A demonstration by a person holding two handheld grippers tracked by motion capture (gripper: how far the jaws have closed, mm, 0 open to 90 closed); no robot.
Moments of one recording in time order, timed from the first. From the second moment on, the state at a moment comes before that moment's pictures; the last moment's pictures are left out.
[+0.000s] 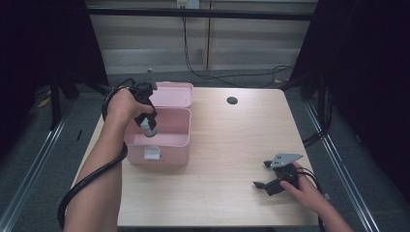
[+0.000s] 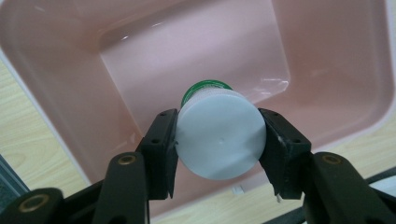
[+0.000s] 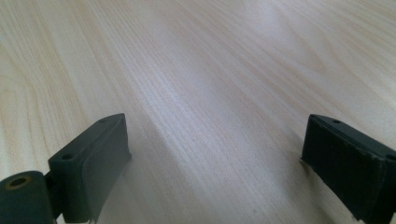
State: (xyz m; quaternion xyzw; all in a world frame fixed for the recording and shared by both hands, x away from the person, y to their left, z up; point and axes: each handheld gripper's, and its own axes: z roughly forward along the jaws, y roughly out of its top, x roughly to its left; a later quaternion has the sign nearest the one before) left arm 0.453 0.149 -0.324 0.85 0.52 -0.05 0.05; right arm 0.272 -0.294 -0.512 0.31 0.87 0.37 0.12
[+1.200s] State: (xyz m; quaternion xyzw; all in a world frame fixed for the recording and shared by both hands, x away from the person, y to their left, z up) left arm 0.488 0.149 -0.376 0.82 0.56 -0.02 0.05; right arm 0.272 -0.294 -0.512 0.31 0.87 0.37 0.12
